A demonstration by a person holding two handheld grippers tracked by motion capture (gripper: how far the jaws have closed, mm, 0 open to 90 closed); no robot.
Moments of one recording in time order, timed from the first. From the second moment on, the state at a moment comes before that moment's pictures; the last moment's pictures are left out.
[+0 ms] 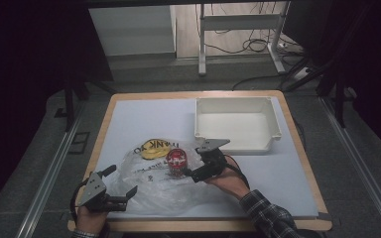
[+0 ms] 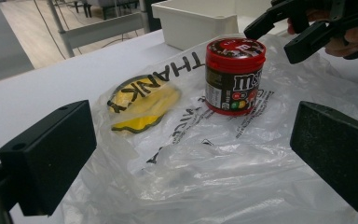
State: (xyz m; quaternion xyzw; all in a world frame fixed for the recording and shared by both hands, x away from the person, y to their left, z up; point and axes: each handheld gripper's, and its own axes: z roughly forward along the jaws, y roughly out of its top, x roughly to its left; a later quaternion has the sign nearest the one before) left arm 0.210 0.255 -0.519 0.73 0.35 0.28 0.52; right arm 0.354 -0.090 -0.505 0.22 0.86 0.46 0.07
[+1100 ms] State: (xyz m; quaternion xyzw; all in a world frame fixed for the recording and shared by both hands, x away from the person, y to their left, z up) left arm 0.210 0.255 -0.519 0.73 0.35 0.28 0.52; right arm 0.365 -0.033 -0.512 0.17 0.92 0.34 0.08
